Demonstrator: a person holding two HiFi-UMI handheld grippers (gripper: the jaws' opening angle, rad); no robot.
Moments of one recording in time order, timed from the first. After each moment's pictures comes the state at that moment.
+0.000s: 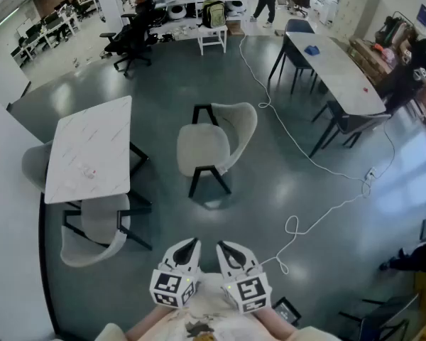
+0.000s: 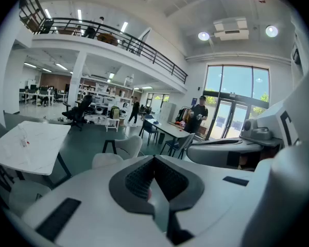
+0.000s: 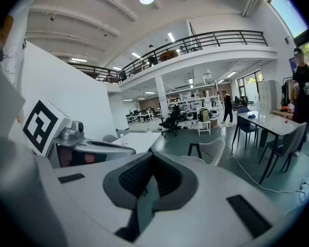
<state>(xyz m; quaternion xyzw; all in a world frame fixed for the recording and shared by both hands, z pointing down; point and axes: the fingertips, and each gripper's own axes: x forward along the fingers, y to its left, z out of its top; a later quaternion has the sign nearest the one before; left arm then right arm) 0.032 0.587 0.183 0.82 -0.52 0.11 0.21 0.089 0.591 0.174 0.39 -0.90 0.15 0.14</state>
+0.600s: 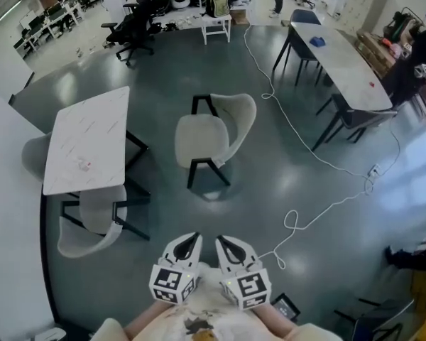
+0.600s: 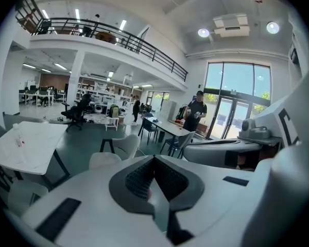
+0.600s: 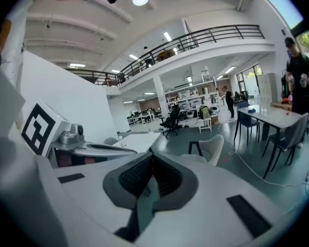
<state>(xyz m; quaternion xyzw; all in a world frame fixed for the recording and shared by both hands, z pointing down) 0.078 0.564 0.190 0.82 -0.52 0.12 0.21 0.127 0.569 0.182 0.38 -0.90 0.18 0.12</state>
